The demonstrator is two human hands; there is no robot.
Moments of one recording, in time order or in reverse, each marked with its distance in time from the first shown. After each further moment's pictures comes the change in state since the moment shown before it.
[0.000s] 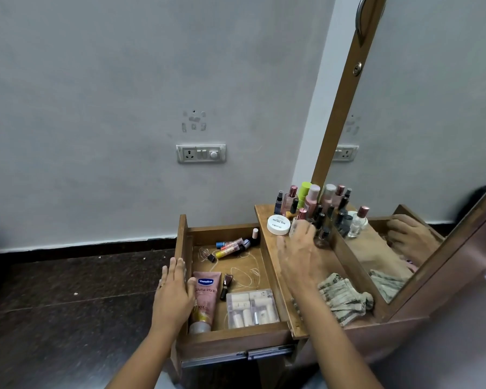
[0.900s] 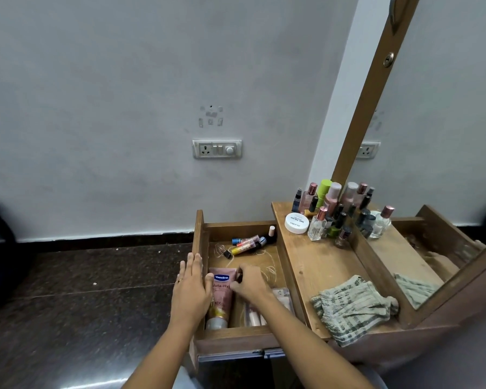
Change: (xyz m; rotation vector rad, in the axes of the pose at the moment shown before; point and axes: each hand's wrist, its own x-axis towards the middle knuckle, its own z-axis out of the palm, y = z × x) left_hand 0.001 0.000 0.003 -0.005 -0.001 -0.003; right_hand -0.068 -0.024 0.137 0.094 -0.879 0.060
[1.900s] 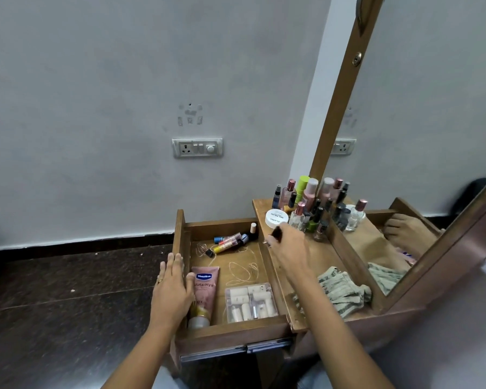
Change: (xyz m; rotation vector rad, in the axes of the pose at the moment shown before) left_hand 0.000 0.000 -0.002 -0.003 0.003 0.019; right_hand -0.044 0.018 -0.141 -0.010 0.523 0.003
